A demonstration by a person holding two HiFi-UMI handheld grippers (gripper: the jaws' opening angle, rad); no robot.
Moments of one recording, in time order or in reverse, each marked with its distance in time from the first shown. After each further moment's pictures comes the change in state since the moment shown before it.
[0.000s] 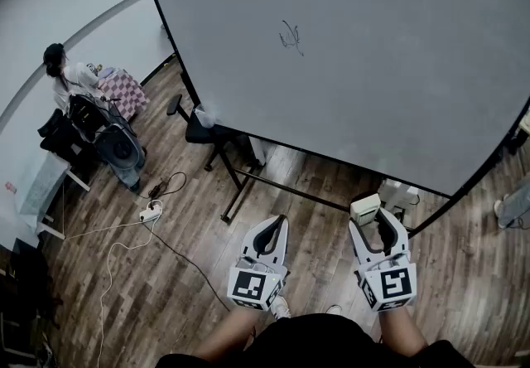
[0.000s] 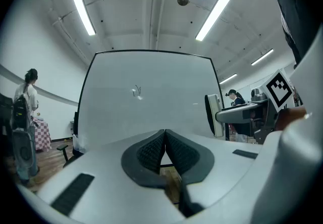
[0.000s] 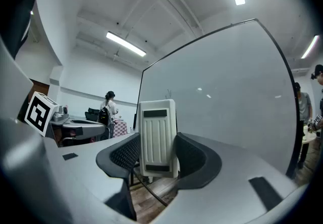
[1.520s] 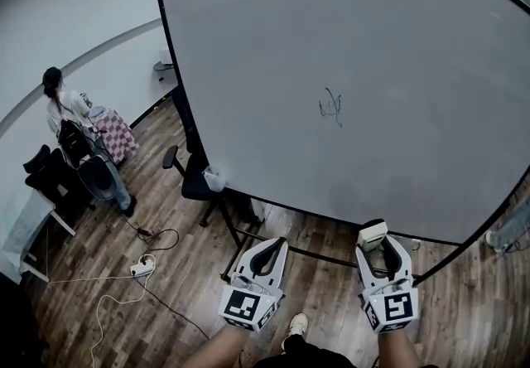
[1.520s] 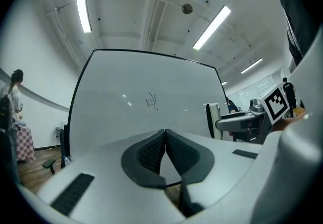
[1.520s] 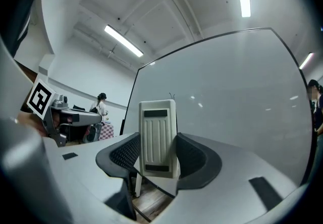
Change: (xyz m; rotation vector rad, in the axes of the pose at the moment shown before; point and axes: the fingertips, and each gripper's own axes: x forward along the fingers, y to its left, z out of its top) left arm 0.068 0.163 0.039 0.015 -0.084 -0.142; right arm 0.142 0.030 0.041 -0.051 -0.064 -0.145
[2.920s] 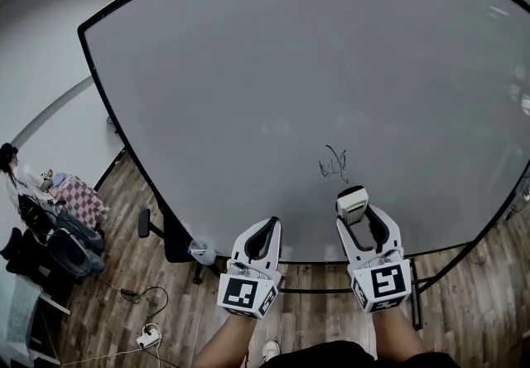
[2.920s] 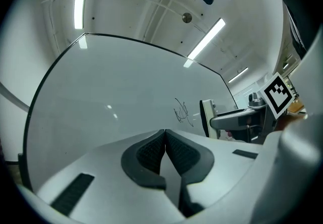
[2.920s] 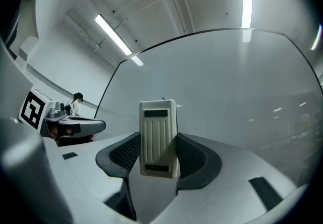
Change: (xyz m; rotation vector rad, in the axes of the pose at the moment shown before) left arm 0.190 0.154 0.042 0.045 -0.169 -0.153; right arm 0.218 -0.031 0.073 -0.042 -0.071 -0.210
